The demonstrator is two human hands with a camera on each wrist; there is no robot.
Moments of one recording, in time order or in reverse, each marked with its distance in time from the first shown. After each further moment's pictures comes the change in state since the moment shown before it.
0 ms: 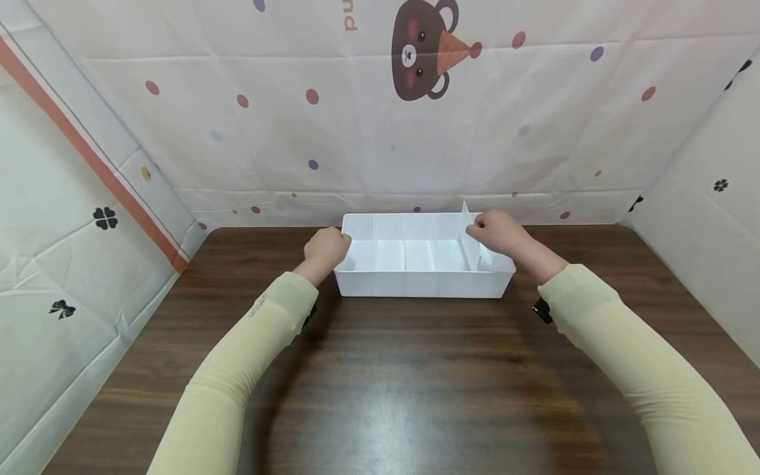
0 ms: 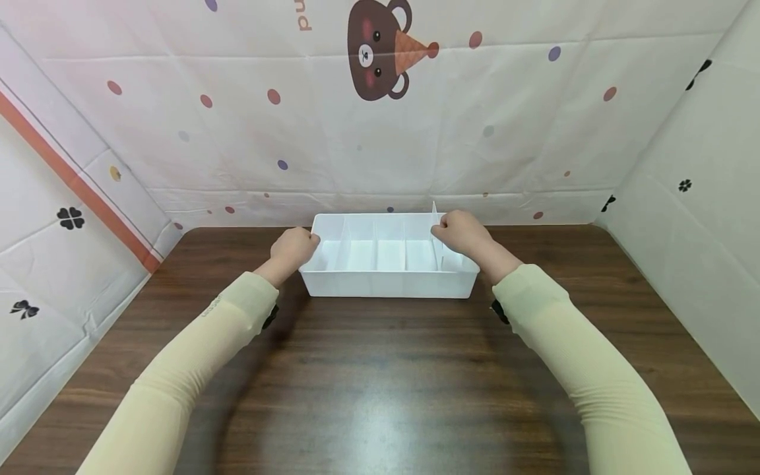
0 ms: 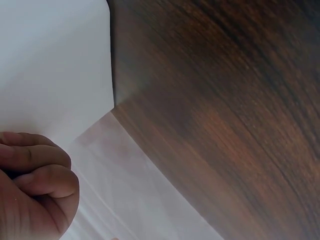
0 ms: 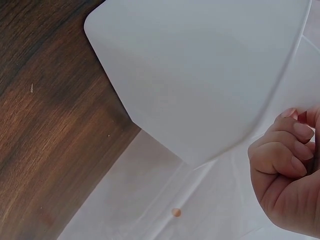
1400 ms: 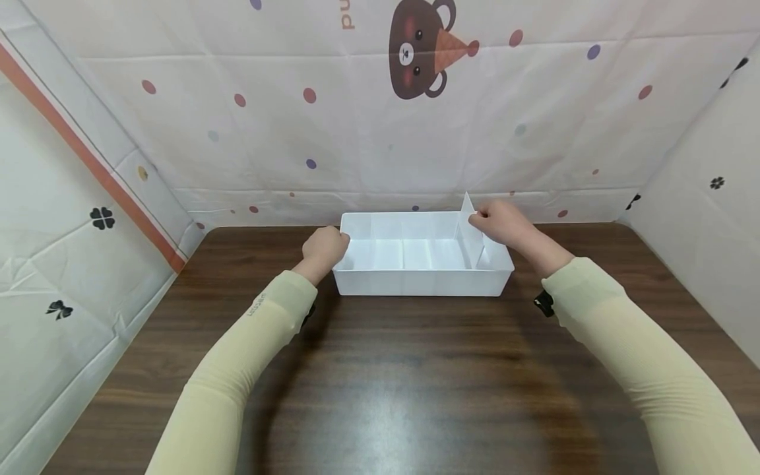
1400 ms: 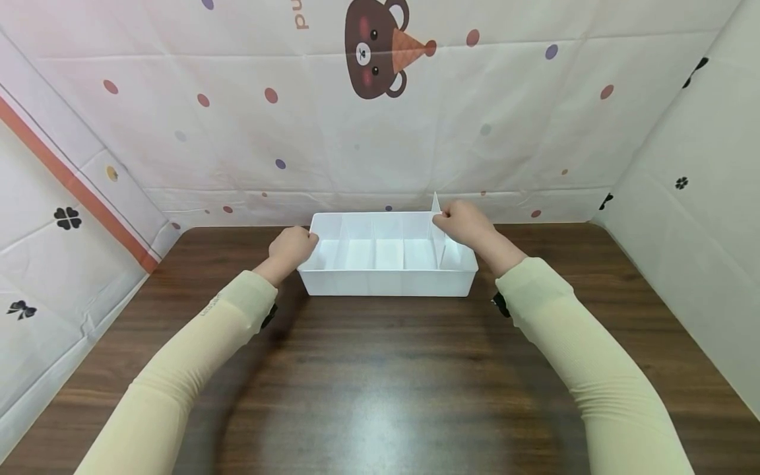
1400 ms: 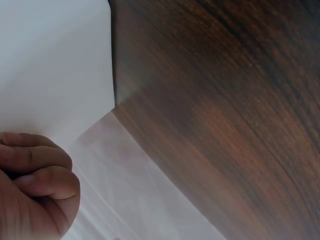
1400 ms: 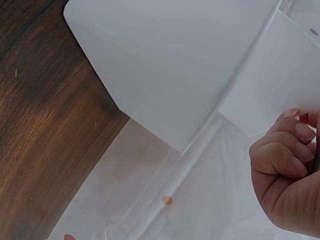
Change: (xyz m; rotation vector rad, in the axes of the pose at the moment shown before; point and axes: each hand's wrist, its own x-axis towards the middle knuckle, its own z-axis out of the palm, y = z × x) left_hand -0.002 0.000 0.001 0.017 0.018 0.010; right_hand -0.002 -0.001 -0.017 0.052 0.029 -0.022
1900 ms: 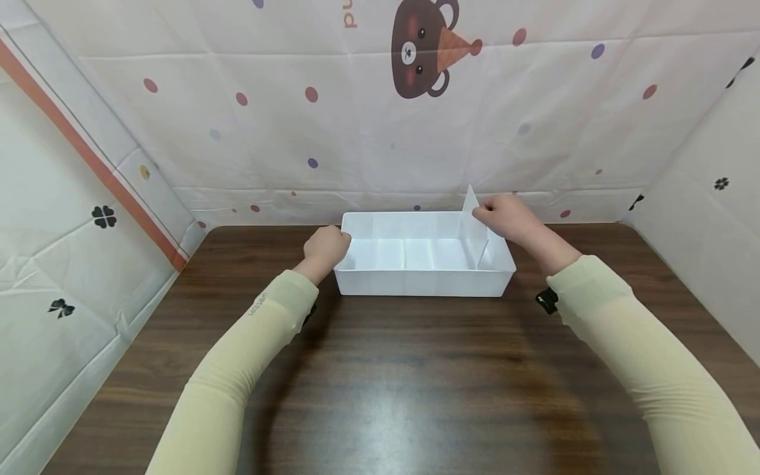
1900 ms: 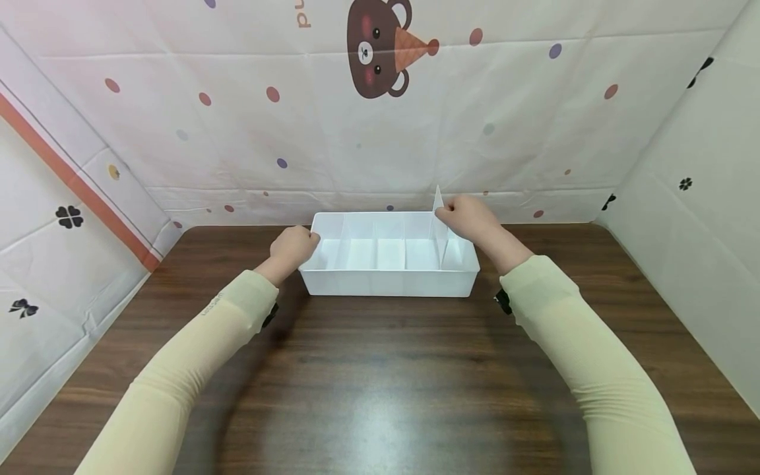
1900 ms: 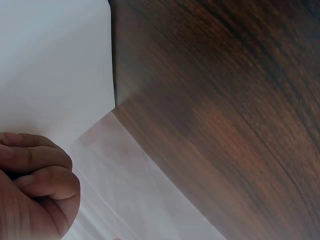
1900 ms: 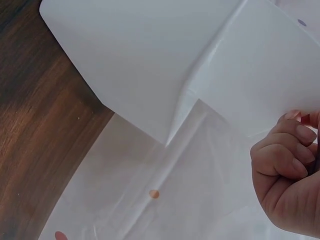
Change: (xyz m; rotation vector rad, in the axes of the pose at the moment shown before) left_hand -0.001 0.000 -0.001 -0.004 -0.011 0.002; right_hand -0.002 -0.006 -0.009 0.039 0.037 0.016
